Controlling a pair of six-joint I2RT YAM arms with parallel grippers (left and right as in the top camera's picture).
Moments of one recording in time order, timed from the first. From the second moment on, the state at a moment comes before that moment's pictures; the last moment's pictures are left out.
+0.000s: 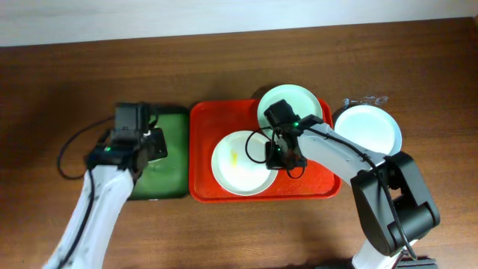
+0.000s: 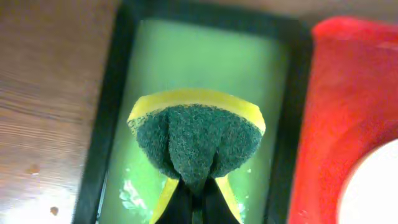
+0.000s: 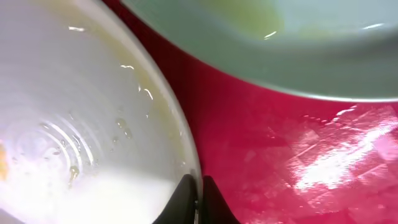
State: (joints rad) left arm -0.12 1.40 1.01 -0.66 -0.15 -0.24; right arm 0.43 1.83 1.11 -0.71 -0.11 0.48
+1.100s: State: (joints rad) left arm -0.44 1.89 1.28 -0.74 0.08 -0.22; right arm 0.43 1.83 1.11 -0.66 -0.25 0.44
